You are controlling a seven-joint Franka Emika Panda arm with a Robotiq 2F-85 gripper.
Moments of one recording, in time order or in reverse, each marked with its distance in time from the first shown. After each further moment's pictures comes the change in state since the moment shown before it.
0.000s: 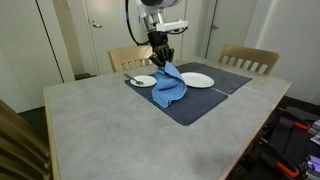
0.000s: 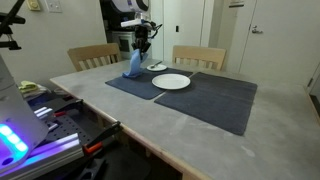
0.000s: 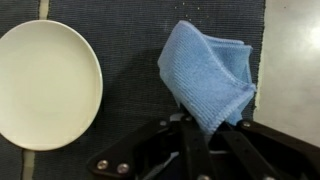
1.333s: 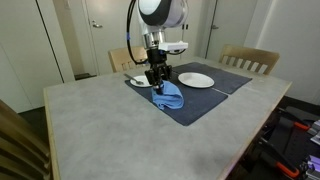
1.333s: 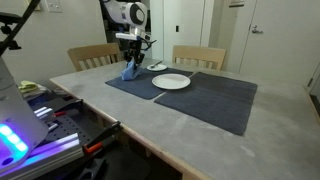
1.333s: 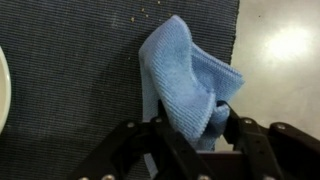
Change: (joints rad) arm -0.027 0.033 0.068 -0.142 0.112 0.216 -0.126
